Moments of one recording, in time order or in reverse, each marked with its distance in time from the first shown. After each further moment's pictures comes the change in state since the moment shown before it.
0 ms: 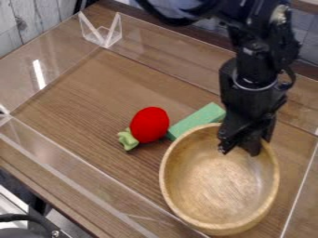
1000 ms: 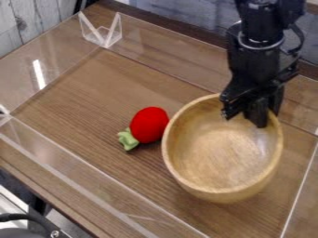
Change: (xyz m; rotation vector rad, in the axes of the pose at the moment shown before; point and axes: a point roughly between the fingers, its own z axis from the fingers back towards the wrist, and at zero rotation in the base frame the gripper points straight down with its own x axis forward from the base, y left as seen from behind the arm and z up) arm 0.000 -0.020 0.025 0.013 0.048 -0.127
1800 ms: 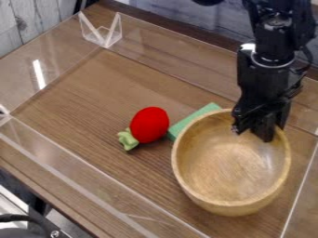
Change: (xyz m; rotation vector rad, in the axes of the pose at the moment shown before) arm 0.001 -0.002 -0.020 0.062 0.000 0.045
